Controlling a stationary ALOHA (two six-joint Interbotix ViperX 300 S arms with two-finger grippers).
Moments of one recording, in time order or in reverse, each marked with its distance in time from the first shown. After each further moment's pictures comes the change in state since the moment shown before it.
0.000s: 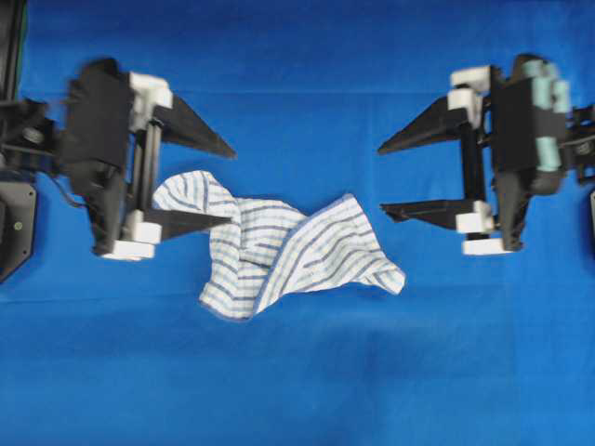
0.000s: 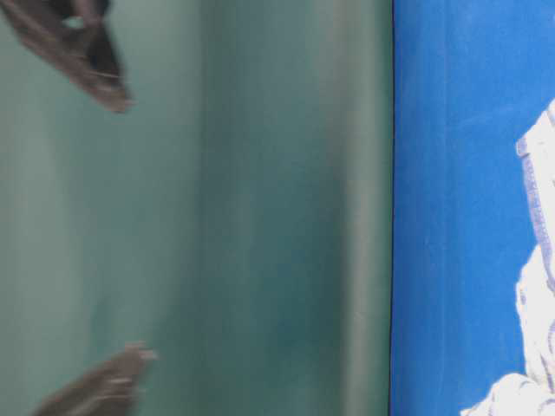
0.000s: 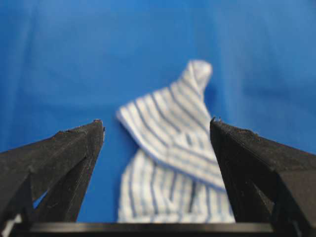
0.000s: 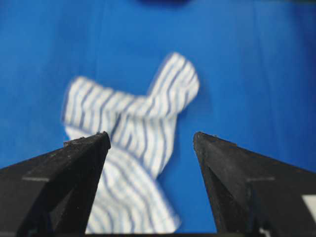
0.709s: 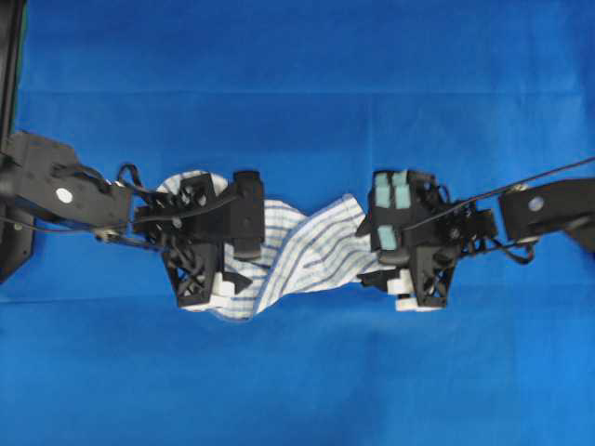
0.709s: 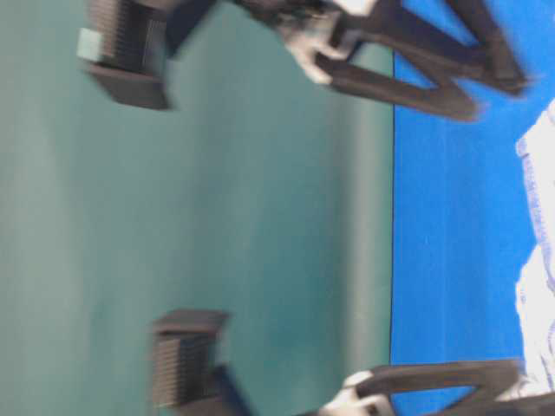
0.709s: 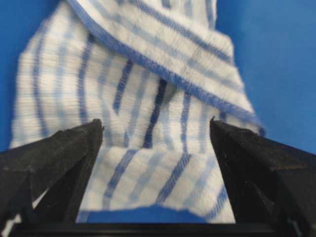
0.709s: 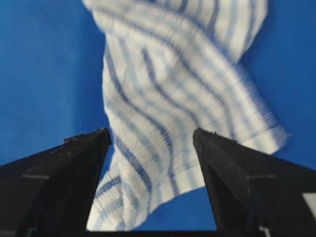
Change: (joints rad) left arm -0.078 0.491 0.040 -0.003 -0.086 -0.199; right arm 0.089 0.439 0.075 0.014 -0.190 0.164
